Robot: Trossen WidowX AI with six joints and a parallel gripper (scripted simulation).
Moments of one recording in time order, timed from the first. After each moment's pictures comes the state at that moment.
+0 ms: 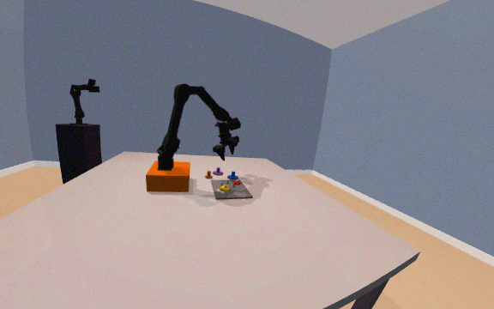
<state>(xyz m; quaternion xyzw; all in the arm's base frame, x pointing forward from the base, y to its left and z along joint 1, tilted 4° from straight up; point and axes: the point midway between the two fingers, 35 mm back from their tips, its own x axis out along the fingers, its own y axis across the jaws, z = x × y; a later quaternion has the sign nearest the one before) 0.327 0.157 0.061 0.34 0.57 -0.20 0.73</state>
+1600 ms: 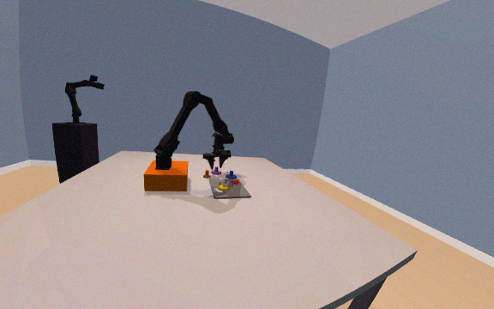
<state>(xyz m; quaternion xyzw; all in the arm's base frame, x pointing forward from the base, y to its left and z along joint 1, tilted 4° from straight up) 0.286 0.182 -0.027 0.31 0.62 -0.34 0.64</state>
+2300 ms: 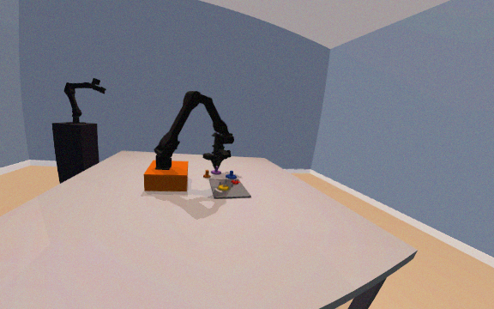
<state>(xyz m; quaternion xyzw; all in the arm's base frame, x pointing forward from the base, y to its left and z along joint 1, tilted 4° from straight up) 0.285 0.182 -0.026 0.31 0.62 -0.34 0.64</state>
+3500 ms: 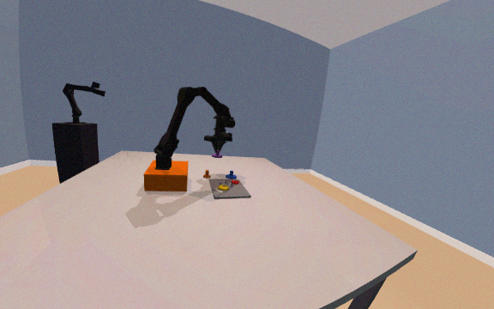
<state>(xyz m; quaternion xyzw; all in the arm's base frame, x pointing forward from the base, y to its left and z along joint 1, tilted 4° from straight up) 0.283 0.197 0.076 0.31 0.62 -0.34 0.64</state>
